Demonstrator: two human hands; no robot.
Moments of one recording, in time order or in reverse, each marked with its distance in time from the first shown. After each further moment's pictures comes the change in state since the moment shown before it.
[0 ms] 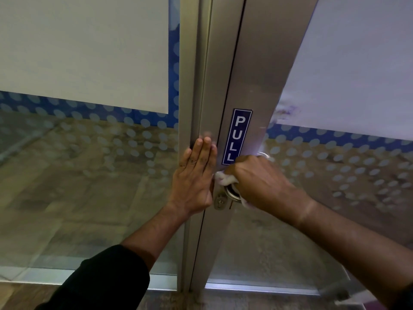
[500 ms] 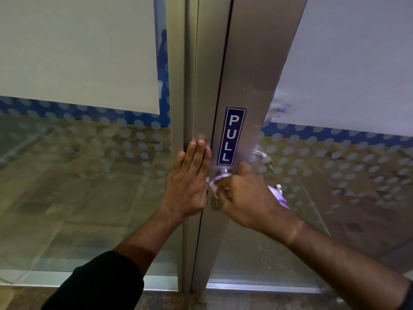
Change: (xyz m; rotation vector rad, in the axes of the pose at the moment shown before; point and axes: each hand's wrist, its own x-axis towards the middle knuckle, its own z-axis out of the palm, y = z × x) left_hand -0.006 -0.002 0.007 0.031 0.027 0.021; right_hand -0.008 -0.019 0.037 0.351 0.192 0.205
